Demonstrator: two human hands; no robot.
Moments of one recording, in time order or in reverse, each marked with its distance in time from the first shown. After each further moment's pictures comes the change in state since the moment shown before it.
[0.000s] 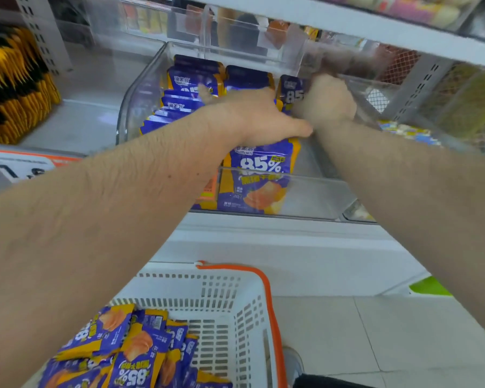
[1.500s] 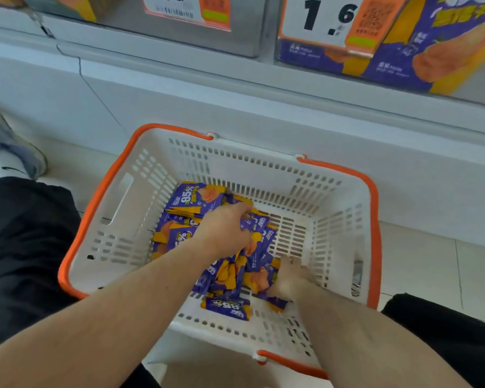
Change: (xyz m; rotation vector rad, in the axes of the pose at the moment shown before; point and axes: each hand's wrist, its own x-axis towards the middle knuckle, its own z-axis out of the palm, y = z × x) left_hand -0.249 -0.195 0.253 -0.303 -0.330 -0.388; right_hand -0.427 0.038 0.287 -0.265 -1.339 0.089
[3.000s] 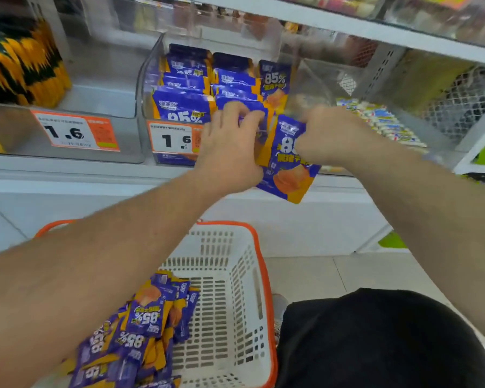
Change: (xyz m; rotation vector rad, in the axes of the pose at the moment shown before) left_hand -0.026 0.261 -0.130 0.197 0.709 0.684; right_hand -0.306 0.084 -0.336 -0.013 1.013 -0.023
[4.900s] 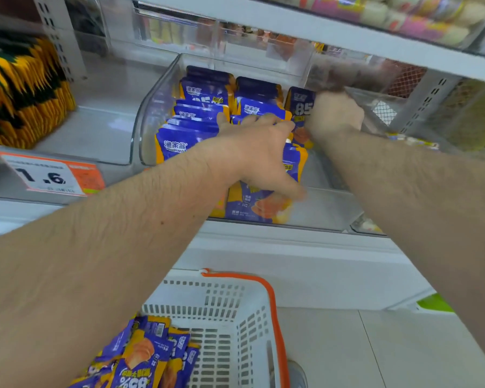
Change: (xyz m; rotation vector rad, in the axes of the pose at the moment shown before) left_hand 0.110 -0.028 -0.012 0.160 -0.533 -0.002; right_hand 0.201 -0.011 0.040 0.014 0.380 0.154
